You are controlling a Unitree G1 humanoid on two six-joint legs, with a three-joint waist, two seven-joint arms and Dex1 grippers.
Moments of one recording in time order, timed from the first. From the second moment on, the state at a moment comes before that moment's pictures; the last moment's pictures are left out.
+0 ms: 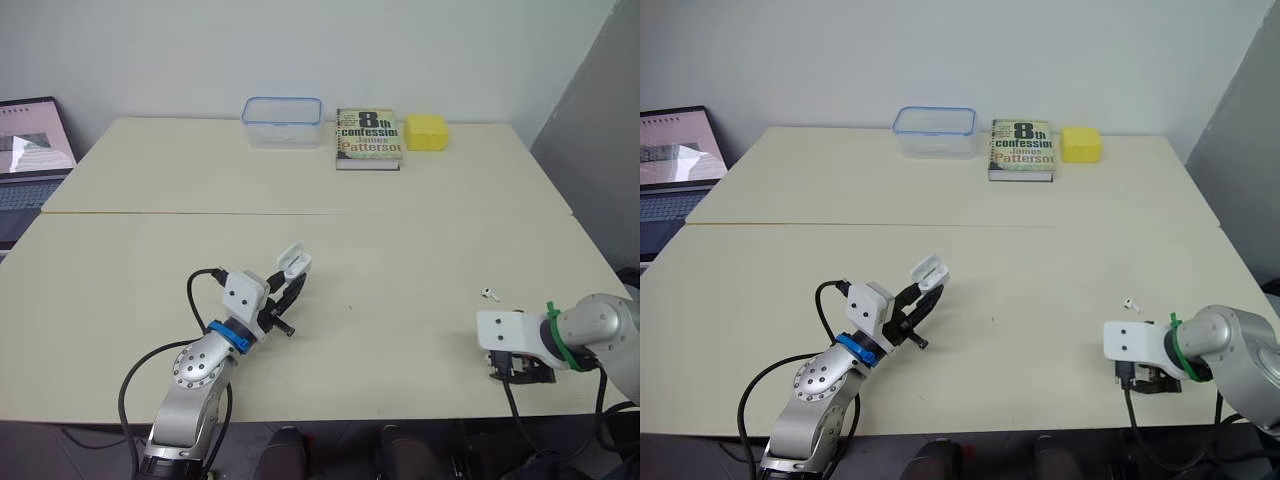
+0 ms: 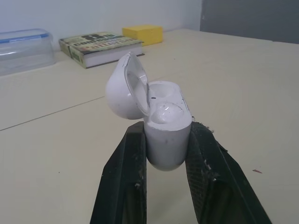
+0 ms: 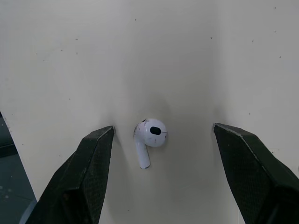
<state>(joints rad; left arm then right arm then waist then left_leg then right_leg) 0.00 0.30 -0.02 -0.23 -0.22 0.06 -0.51 -0.17 -1.24 0.30 -0.54 -0.08 0.69 1.15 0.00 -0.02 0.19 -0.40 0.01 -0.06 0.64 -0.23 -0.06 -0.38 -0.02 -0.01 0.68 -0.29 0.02</state>
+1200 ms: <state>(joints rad) -0.04 0.24 -0.04 -0.24 -0.22 0.01 -0.49 -0.57 -0.19 -0.08 -0.56 0.49 1.08 0.75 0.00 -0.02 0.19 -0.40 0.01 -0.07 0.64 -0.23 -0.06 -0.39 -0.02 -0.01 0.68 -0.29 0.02</state>
